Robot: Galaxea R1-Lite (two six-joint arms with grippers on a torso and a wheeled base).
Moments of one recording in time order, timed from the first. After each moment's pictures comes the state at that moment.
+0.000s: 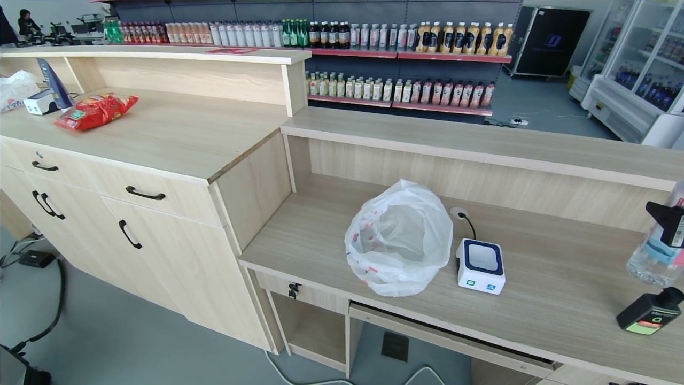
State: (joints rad) left arm 0.00 0.00 0.00 0.00 0.04 -0.01; right arm -0.27 1.34 -0.54 -0.67 -0.09 -0.13
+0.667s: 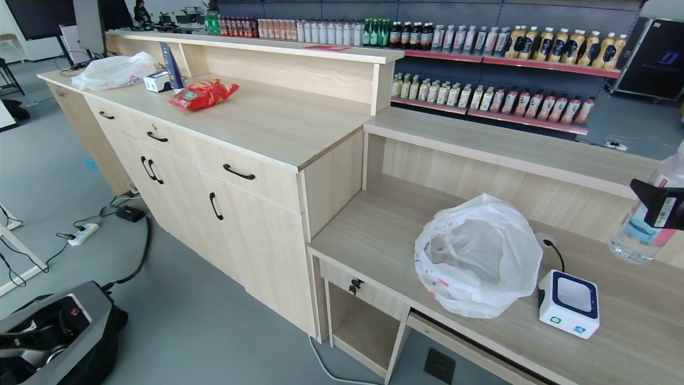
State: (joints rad) left arm 0.00 0.00 0.00 0.00 0.04 -0.01; right arm -0.19 1.39 -0.55 -0.83 -0.08 -0.14
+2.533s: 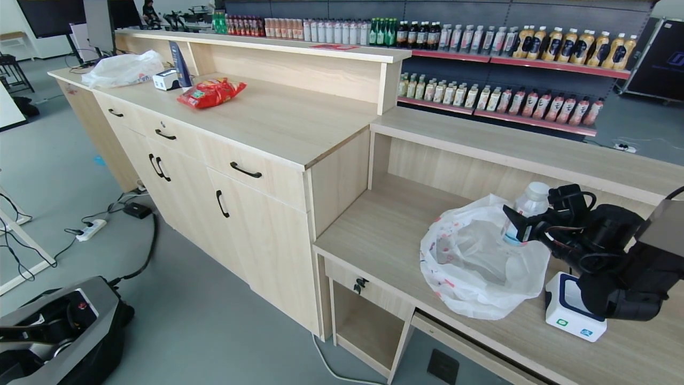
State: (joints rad) left arm 0.00 0.00 0.00 0.00 0.04 -0.01; right arm -0.14 2.29 -0.81 -1.56 0.29 -0.15
